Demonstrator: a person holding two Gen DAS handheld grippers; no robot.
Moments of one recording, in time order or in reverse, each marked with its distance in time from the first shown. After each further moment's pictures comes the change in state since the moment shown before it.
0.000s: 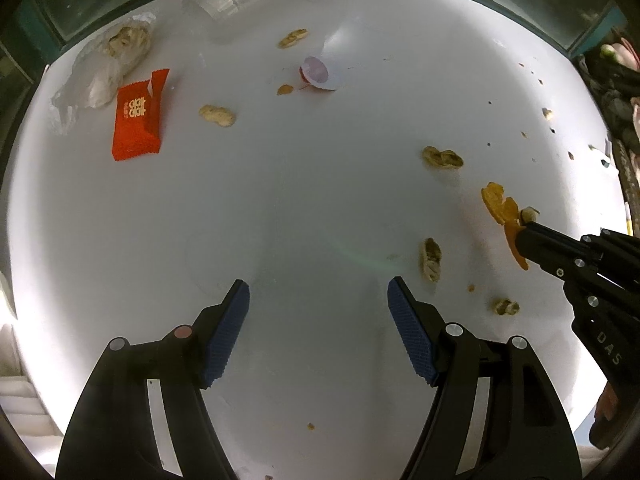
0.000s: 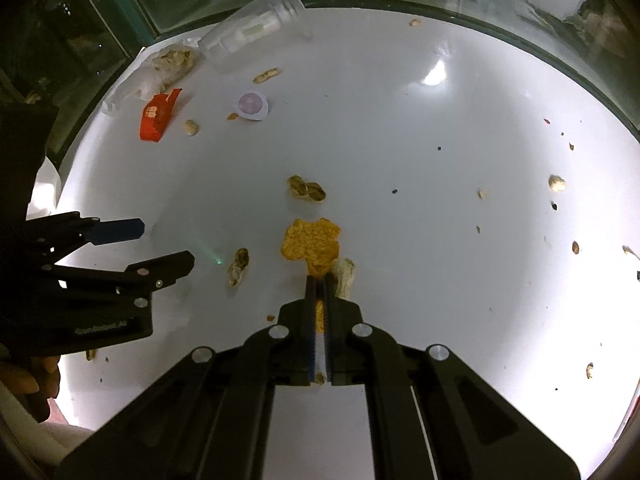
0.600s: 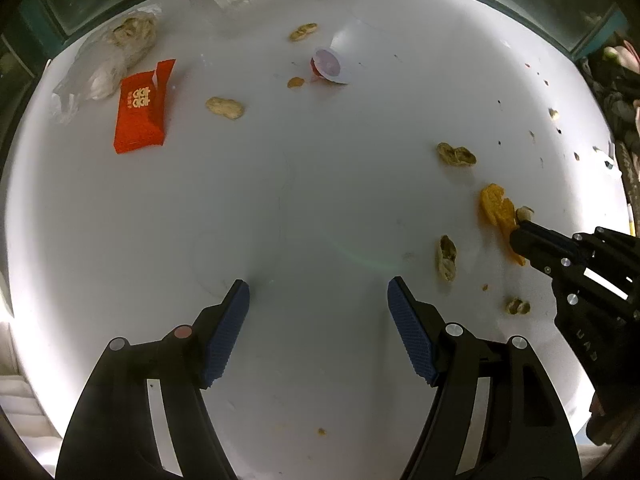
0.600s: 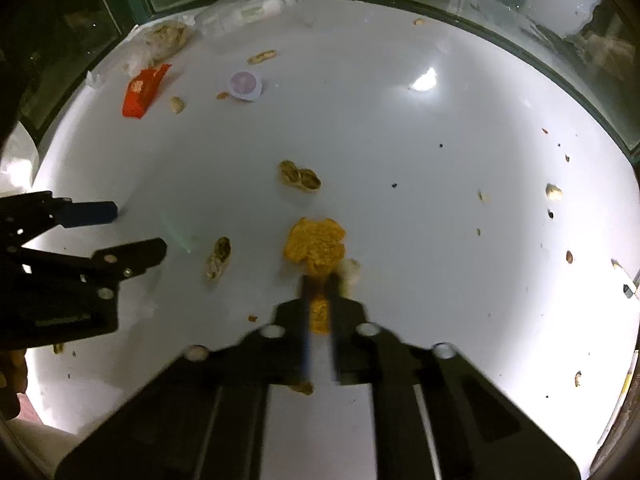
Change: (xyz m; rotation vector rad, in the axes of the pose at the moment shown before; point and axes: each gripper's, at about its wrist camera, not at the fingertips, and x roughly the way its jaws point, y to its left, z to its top) left arm 0.004 0.015 -0.010 -0.015 -0.002 0.001; right arm 0.025 0.008 0.003 -0.054 0.019 -0.087
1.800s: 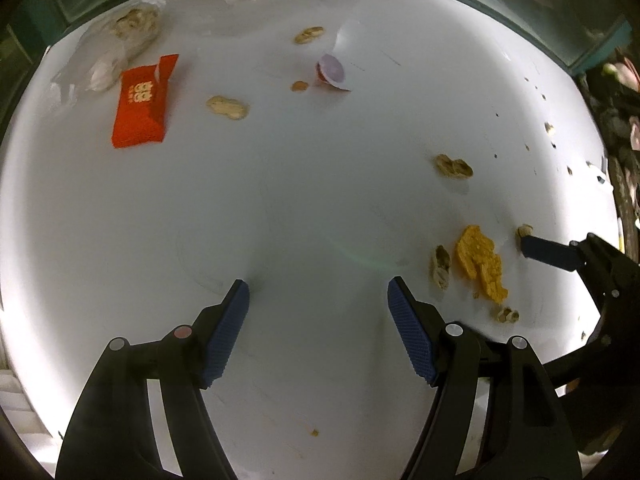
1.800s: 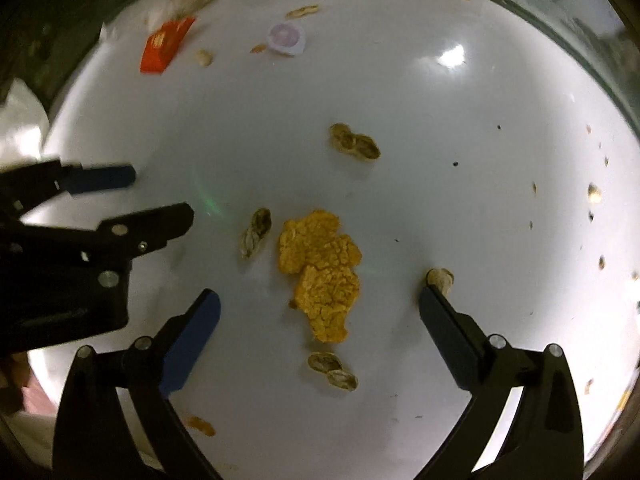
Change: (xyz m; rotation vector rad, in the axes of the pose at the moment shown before) left arm 0.006 -0.004 0.009 -0.049 -0.001 -0.049; right arm 0.020 0.023 0.011 -0.005 0.127 0.098
